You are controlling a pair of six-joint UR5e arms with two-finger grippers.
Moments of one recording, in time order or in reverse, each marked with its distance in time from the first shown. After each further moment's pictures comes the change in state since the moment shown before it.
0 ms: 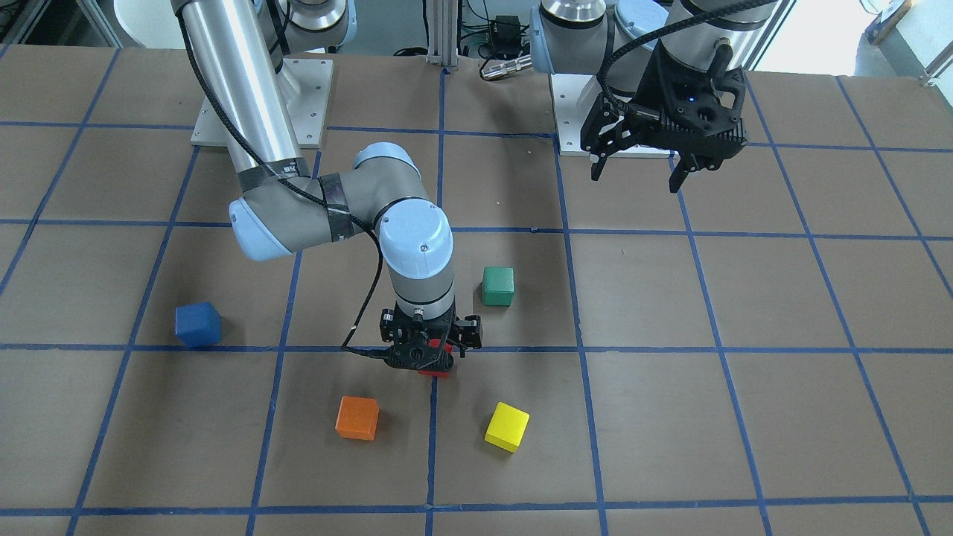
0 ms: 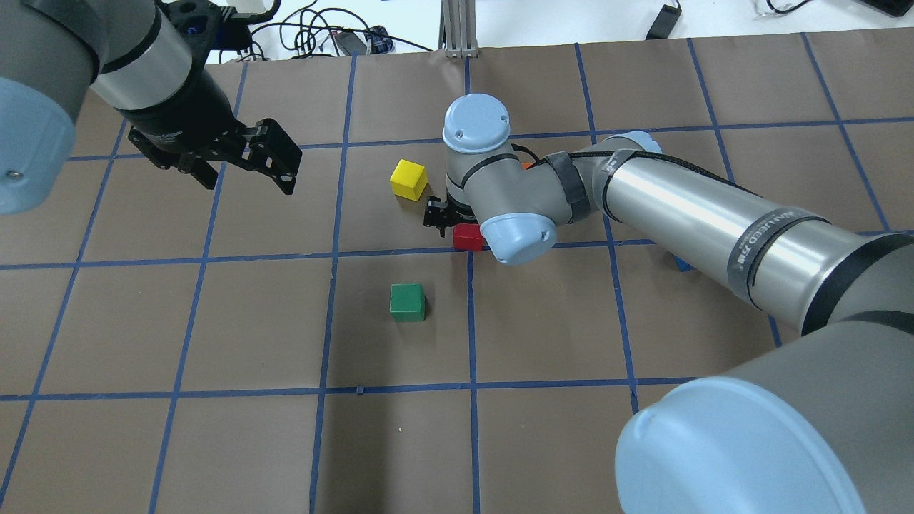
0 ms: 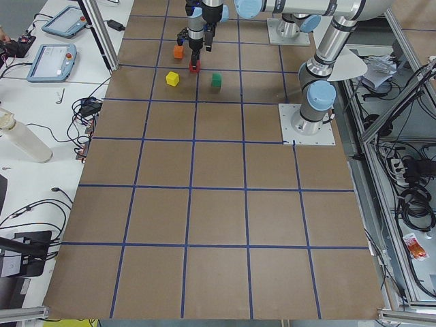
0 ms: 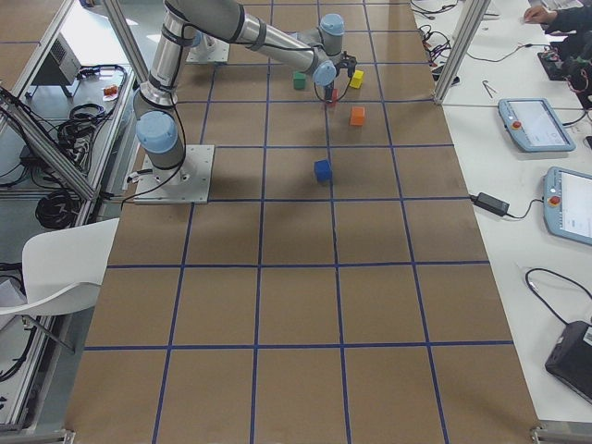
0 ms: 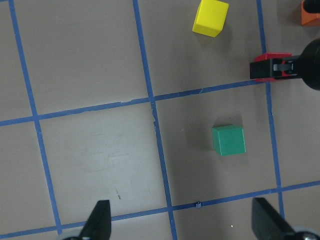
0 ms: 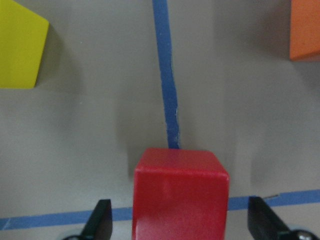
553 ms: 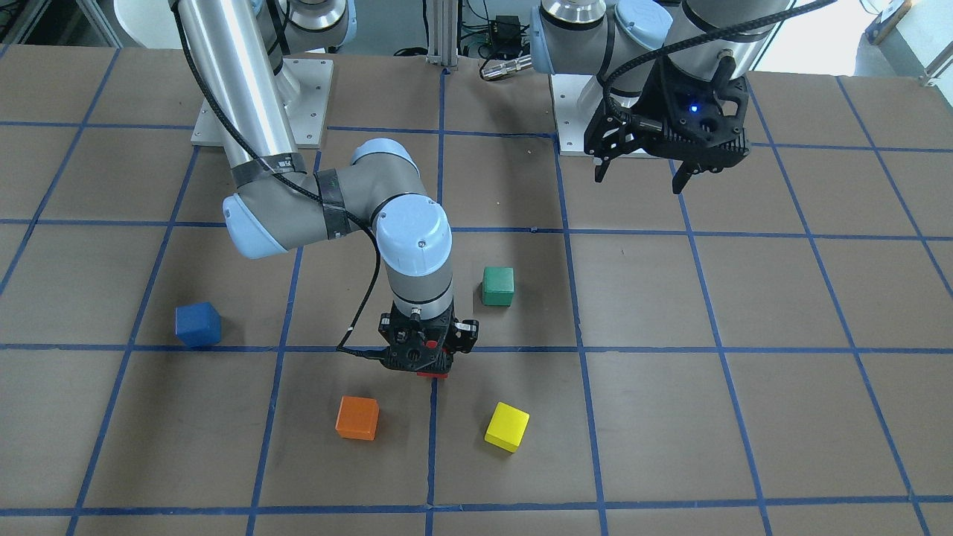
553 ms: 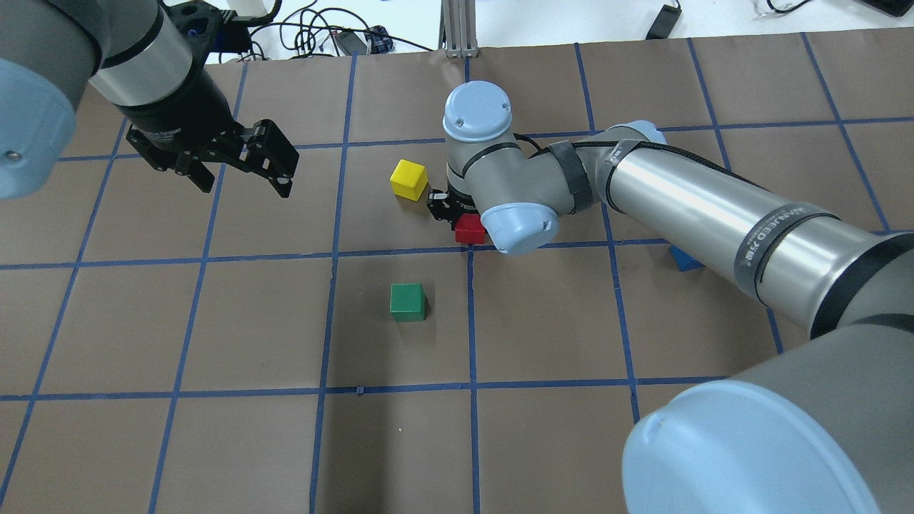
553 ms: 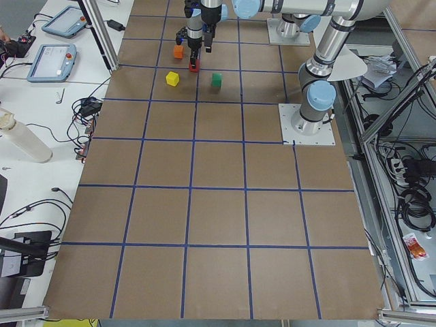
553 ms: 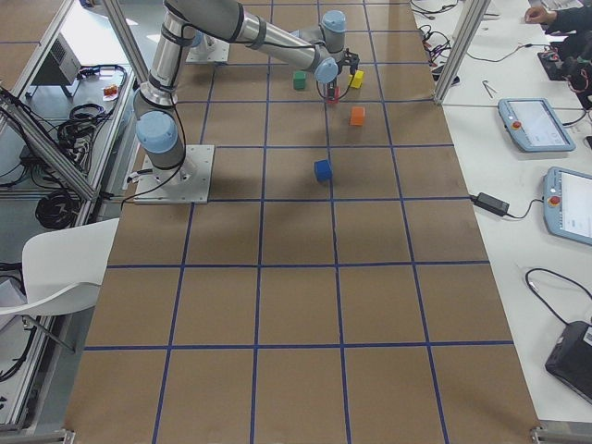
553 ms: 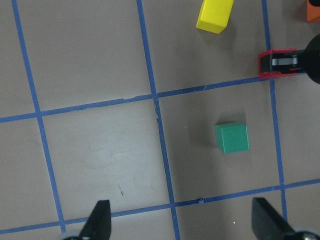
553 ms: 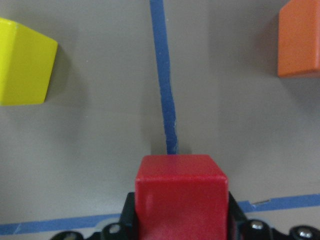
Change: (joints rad) left arm 0.006 -0.021 0.022 -0.048 0.013 0.001; right arm -0.012 -0.029 -0.028 0.041 -0.012 -0.004
